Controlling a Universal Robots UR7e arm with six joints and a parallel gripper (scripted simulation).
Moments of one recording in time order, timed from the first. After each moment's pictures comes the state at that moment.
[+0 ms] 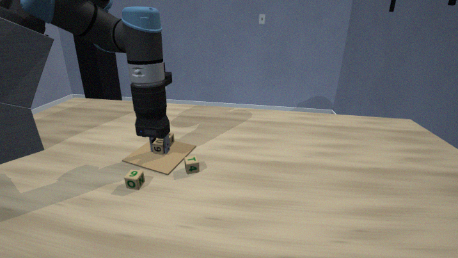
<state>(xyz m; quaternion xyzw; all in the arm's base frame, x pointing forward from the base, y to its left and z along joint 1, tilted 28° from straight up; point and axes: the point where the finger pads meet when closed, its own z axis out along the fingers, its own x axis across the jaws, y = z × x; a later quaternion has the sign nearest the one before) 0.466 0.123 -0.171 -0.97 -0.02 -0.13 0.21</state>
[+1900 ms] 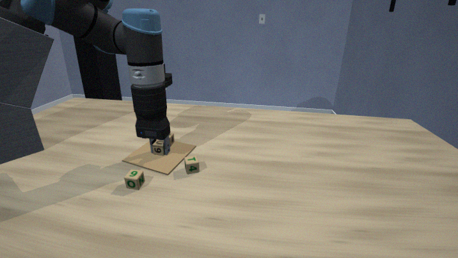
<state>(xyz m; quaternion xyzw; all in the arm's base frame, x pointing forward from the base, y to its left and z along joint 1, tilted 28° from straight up) 0.467 0.125 -0.174 -0.97 -0.02 -0.13 0.21</state>
